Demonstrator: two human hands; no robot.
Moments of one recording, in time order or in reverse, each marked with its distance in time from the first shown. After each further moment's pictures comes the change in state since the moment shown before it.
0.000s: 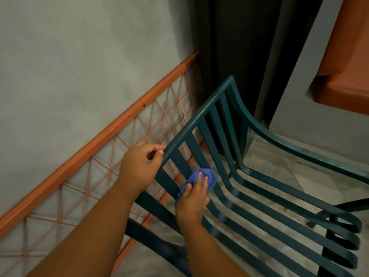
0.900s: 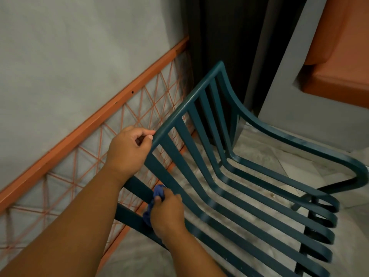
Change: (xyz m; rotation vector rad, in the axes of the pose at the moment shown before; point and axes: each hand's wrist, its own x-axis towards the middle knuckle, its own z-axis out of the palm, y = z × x) left_hand 0.000 -0.004 0.003 -0.020 0.011 -0.010; right_hand -0.062 -0.013 -0.024 -0.050 -0.448 0.044
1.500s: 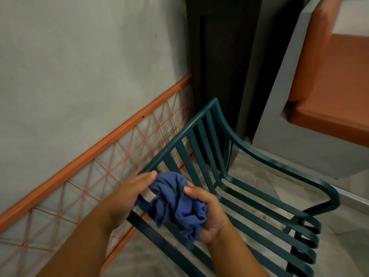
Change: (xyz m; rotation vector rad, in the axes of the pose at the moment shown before) left_hand -0.083 0.048 -0.058 -0.704 -0.517 -0.402; right_hand -0.071 -0.045 -0.117 1.084 -0.733 -0.021
